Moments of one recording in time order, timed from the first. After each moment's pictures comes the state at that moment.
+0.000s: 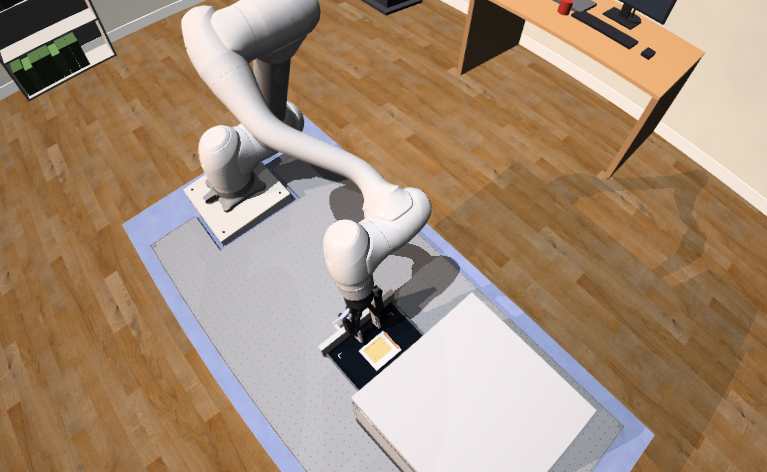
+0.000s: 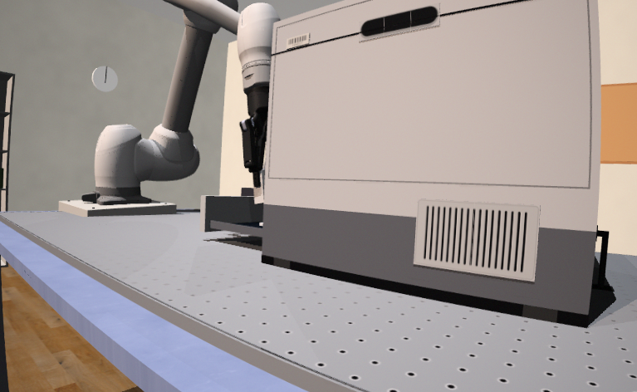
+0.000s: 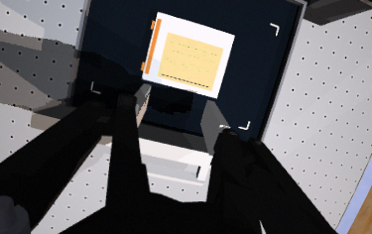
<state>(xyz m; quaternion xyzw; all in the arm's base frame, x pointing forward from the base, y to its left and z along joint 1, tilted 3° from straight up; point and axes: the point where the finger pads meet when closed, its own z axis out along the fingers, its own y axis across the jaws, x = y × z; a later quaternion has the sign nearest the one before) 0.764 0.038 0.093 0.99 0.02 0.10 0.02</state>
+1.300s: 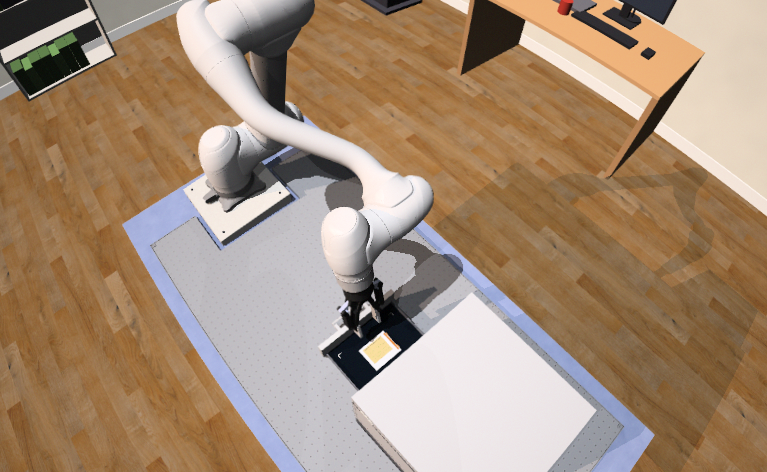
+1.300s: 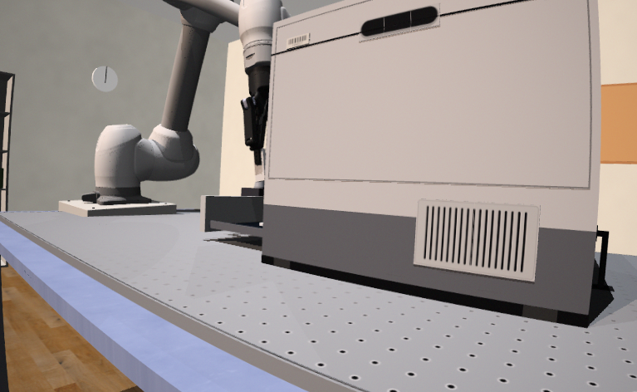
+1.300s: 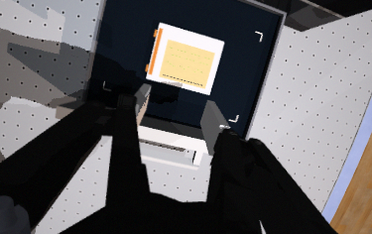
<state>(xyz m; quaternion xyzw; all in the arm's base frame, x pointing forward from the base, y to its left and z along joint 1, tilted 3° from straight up) 0.762 0.040 0.138 0.99 0.02 0.10 0.02</state>
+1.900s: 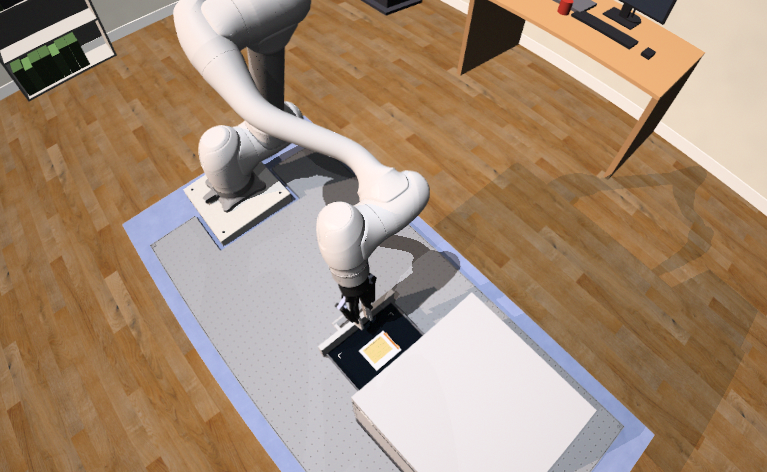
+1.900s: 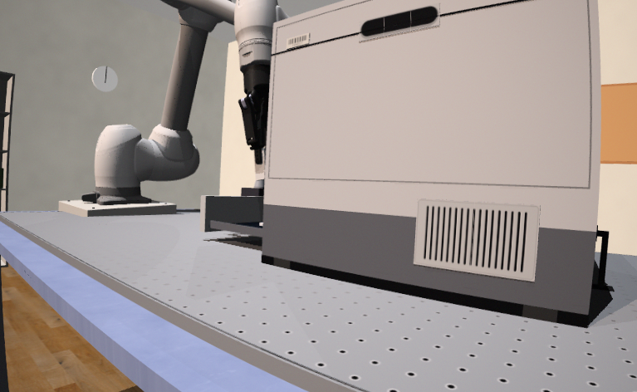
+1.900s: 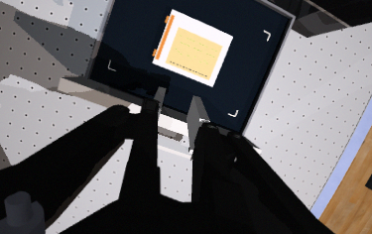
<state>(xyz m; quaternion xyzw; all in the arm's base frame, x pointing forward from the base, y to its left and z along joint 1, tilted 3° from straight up) 0.745 0.040 0.143 0.99 0.08 0.09 0.03</state>
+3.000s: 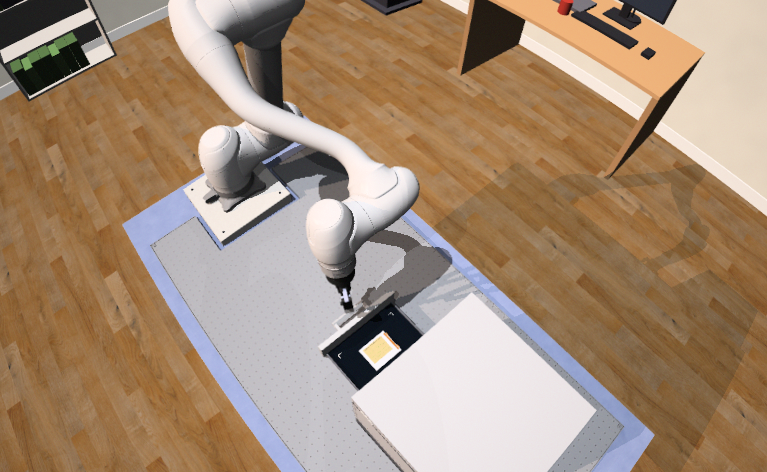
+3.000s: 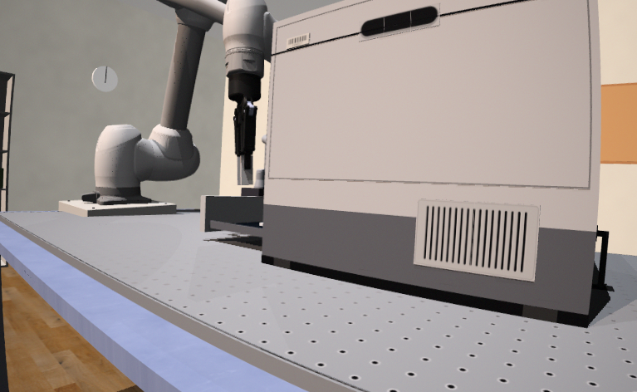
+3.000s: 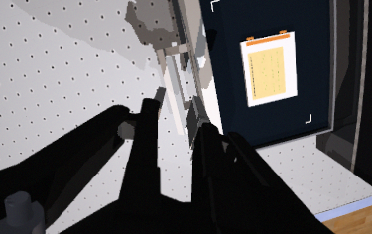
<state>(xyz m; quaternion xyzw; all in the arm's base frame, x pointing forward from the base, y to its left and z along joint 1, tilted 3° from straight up) 0.677 0.036 0.129 0.84 0.53 0.03 0.03</state>
